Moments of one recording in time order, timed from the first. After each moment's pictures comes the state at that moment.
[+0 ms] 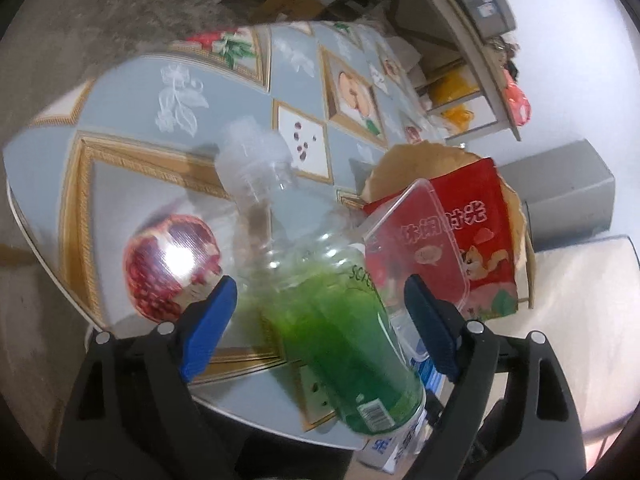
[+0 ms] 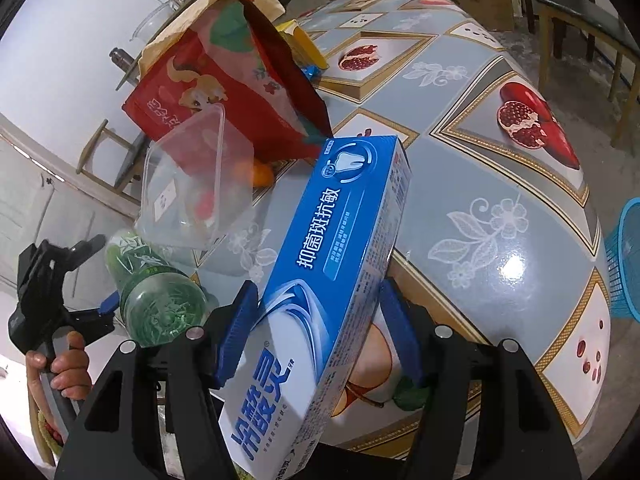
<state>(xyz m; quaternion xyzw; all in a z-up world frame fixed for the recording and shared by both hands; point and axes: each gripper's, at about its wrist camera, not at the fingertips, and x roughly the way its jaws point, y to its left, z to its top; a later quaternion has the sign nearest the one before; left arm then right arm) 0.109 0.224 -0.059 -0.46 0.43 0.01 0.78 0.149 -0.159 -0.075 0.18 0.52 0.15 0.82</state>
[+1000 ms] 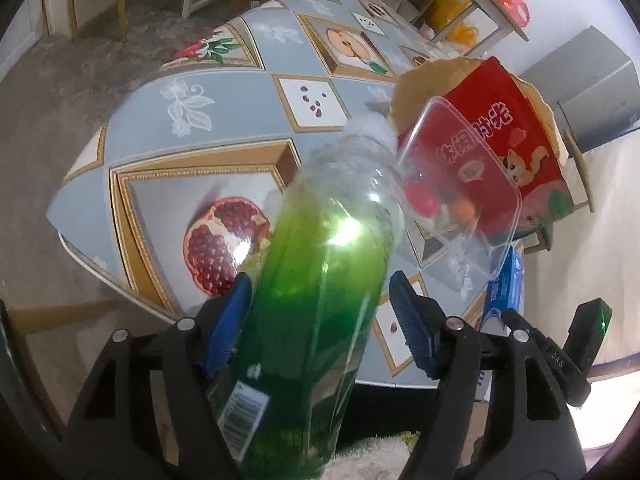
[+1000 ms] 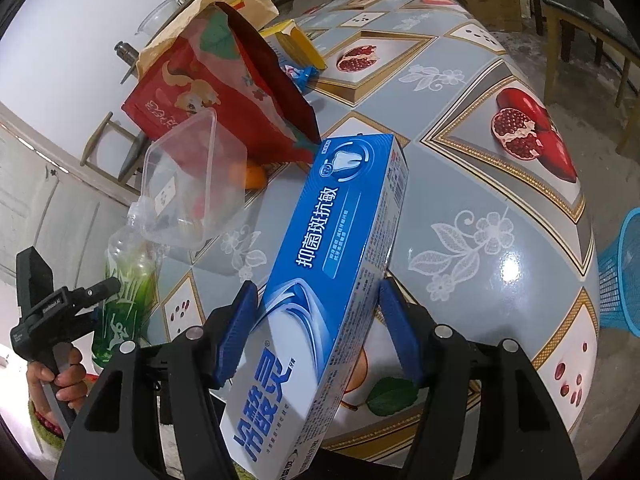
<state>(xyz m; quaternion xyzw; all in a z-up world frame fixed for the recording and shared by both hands) 0.099 0.221 -0.048 -0.27 0.53 -0.01 0.80 0.153 -0.168 -0.073 0.17 0.53 0.16 0.82</state>
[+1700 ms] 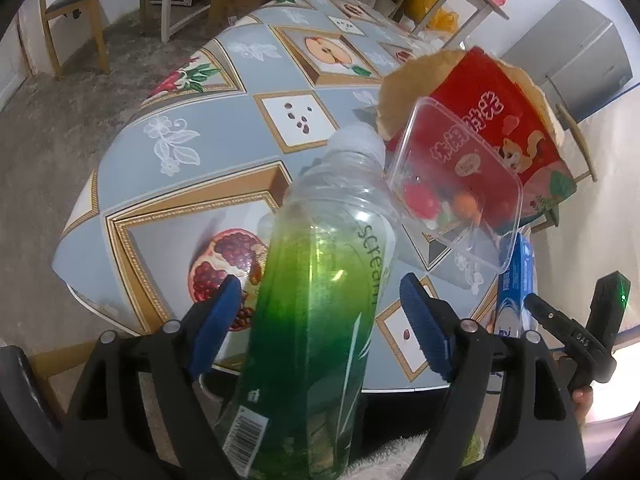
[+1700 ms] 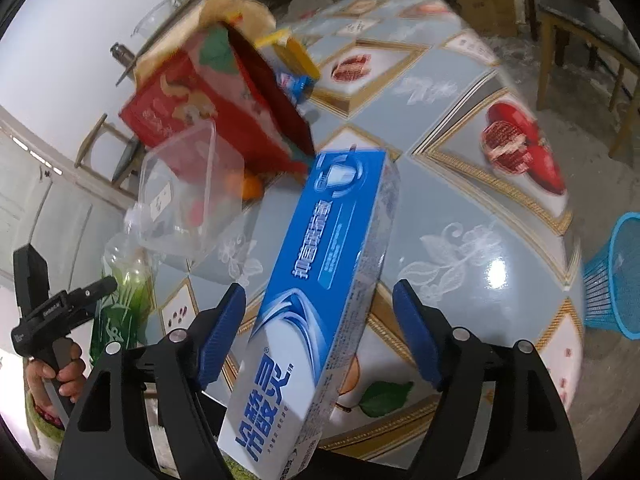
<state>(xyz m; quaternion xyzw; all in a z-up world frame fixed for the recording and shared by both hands) 0.110 0.218 -0.044 -0.22 0.52 -0.03 0.82 0.150 -0.173 -0.059 0.17 0.52 0.14 0.83</state>
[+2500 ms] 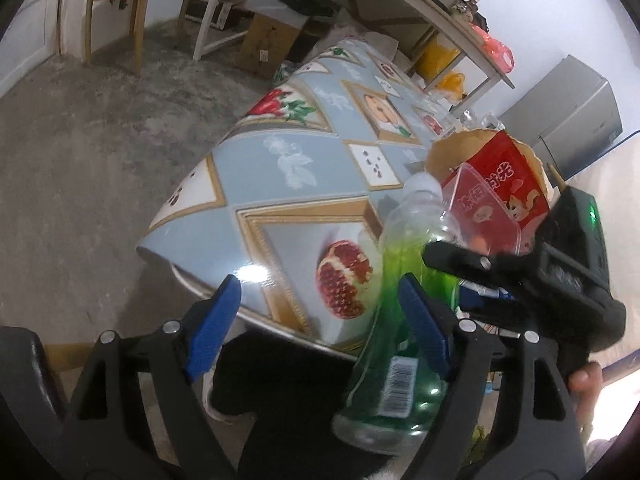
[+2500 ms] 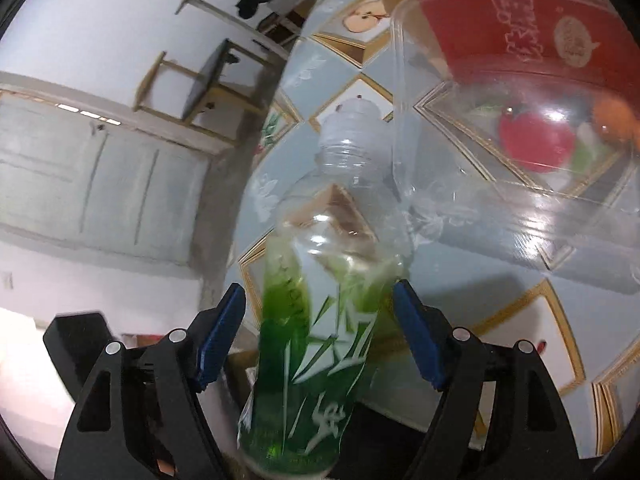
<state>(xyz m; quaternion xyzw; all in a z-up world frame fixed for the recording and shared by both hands) 0.050 0.306 -0.050 -0.29 0.44 -0.01 0.85 0.186 0.072 -0.076 0.20 0.61 0.28 0.72</state>
